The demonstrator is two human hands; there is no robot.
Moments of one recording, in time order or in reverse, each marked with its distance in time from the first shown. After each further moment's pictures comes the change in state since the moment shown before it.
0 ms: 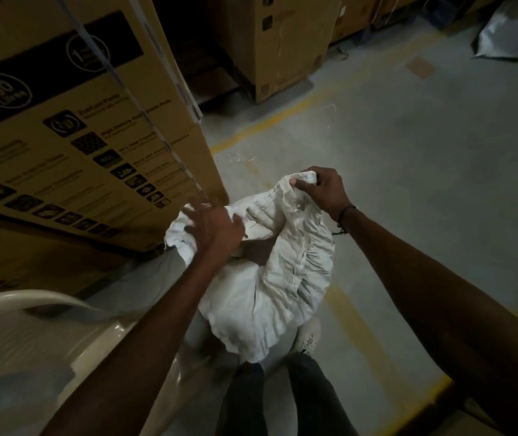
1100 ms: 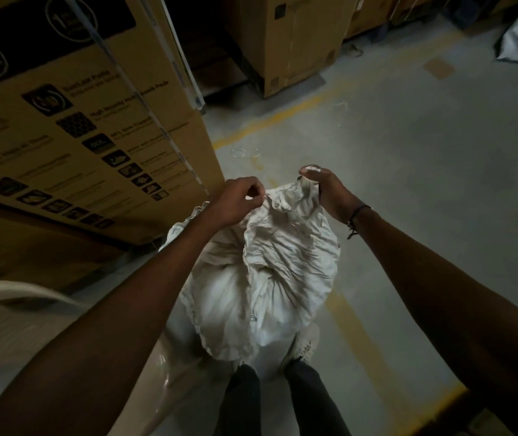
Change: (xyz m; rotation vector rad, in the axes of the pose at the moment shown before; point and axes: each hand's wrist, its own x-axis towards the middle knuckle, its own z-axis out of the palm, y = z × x) left_hand 0.064 0.018 0.016 -0.347 -0.246 0.667; right_hand 0.016 0.007 0.009 0.688 -0.297 0.300
